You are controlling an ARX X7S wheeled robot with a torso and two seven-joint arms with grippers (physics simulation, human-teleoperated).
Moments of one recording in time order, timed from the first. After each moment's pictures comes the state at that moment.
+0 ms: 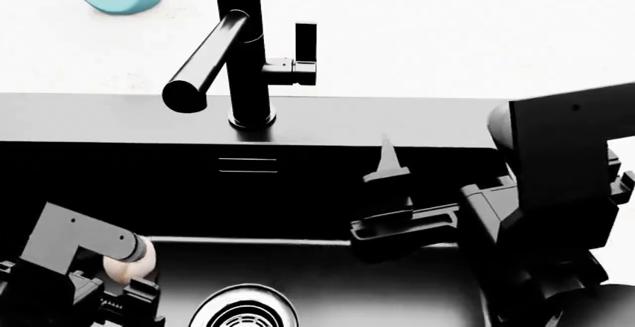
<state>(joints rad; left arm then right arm) -1.06 -0.78 1.44 -0.05 -1.34 -0.25 -0.52 0.91 0.95 -0.54 -0.57 1.51 0.64 0.74</state>
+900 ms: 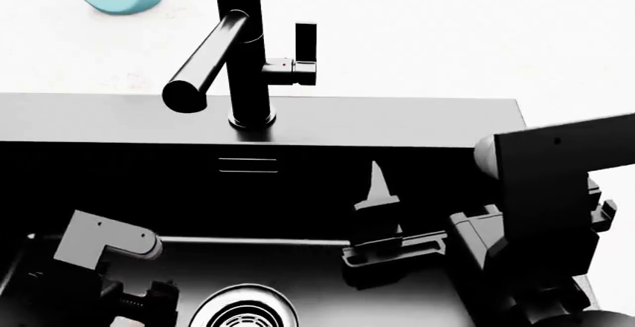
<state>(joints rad) -1.02 -0.56 1.44 -0.50 -1.35 -0.23 -0.35 0.83 0.95 -0.55 -0.59 1.49 0.60 0.73</state>
